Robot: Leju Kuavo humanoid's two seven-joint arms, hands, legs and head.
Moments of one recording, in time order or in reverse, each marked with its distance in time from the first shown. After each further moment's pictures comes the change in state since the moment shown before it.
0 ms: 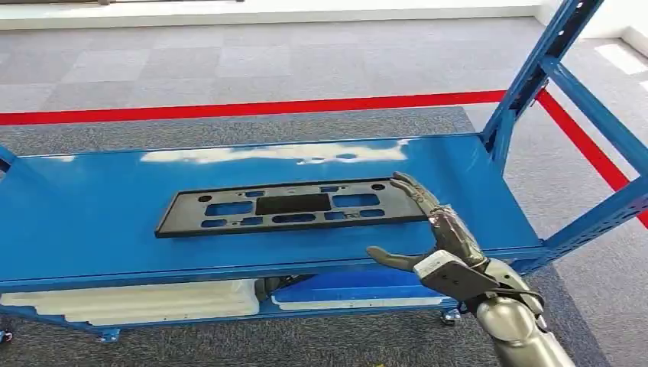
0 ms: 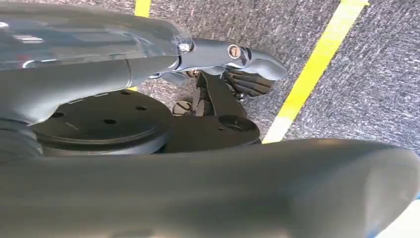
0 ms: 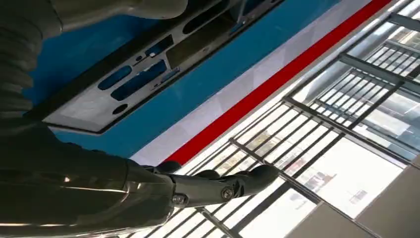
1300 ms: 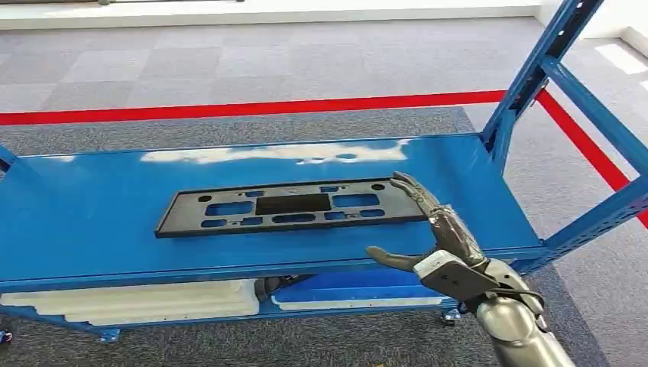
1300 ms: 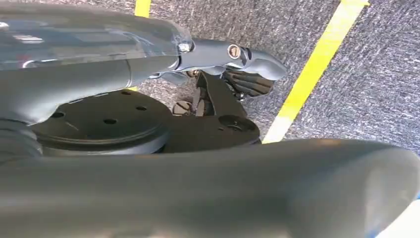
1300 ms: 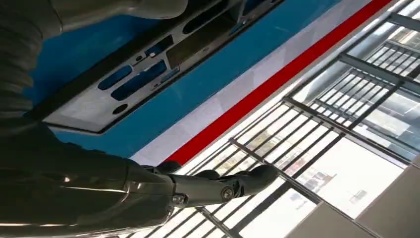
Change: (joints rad) left arm 0.000 0.000 0.000 0.000 0.000 0.000 0.000; right arm 0.000 0.000 0.000 0.000 0.000 0.000 0.000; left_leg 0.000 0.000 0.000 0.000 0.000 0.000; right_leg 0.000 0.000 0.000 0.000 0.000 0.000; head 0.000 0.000
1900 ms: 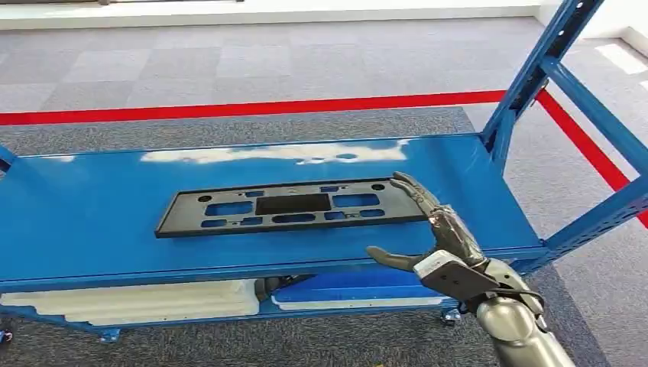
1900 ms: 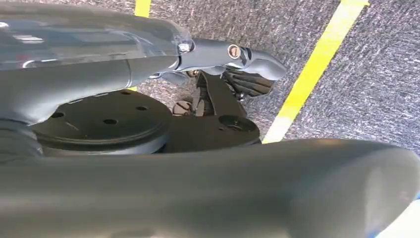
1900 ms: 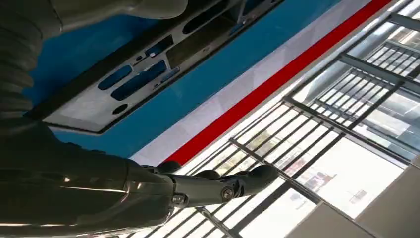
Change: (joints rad) left arm 0.000 0.000 0.000 0.000 0.000 0.000 0.000; right arm 0.000 0.000 0.000 0.000 0.000 0.000 0.000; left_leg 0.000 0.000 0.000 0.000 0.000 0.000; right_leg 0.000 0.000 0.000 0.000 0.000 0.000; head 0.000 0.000
